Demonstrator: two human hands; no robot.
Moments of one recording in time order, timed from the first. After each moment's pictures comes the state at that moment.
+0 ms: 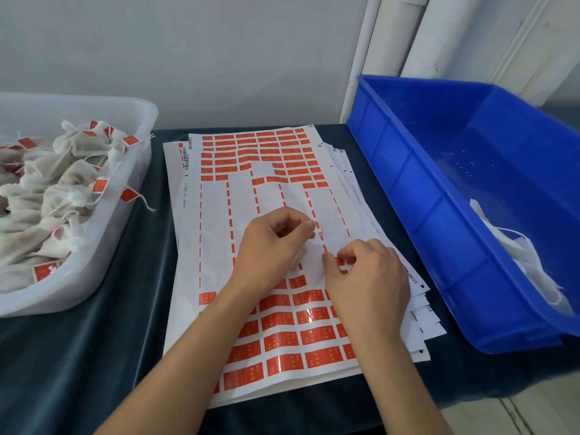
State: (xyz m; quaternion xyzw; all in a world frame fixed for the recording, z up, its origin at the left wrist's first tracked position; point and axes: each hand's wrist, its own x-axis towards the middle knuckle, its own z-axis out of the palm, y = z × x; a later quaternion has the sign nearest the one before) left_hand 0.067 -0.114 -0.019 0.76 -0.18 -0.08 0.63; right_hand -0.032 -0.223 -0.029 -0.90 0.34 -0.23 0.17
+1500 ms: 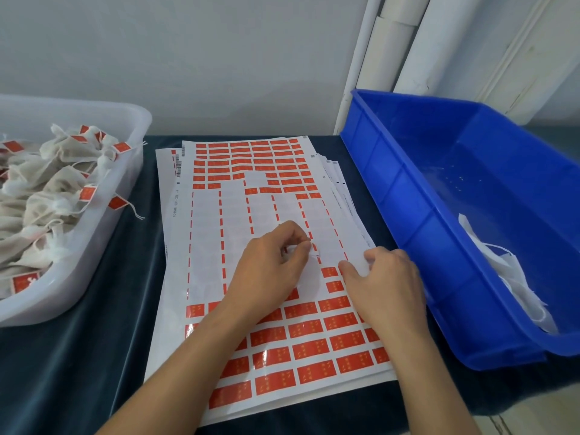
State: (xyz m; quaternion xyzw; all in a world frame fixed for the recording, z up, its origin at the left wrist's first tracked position) left_hand 0.060 -0.116 -0.025 0.83 -0.23 -0.07 0.50; right_hand -0.035 -0.271 -0.012 -0.90 0.38 -0.09 0.18
